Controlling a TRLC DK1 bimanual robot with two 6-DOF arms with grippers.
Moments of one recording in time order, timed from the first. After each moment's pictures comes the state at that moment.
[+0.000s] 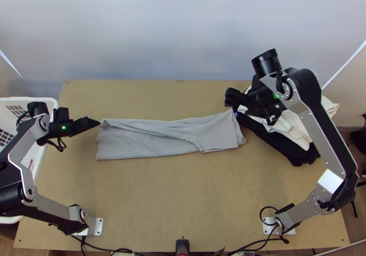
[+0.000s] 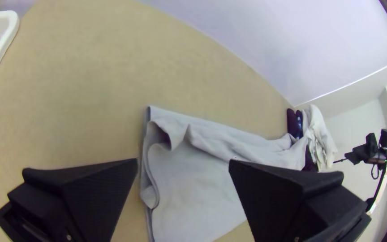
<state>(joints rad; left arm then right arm) 0.43 1.62 1.07 -0.58 0.73 0.15 0.43 1.66 1.95 -1.36 -0.12 0.66</state>
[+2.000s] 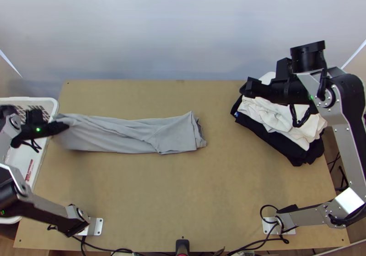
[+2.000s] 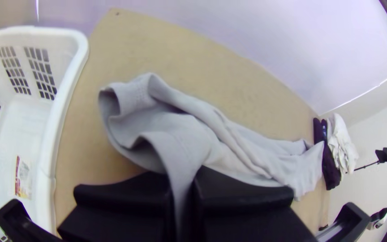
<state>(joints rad) 0.65 1.64 1.23 -0.77 0.63 0.37 0.34 1.53 2.00 -1.28 -0.16 0.44</state>
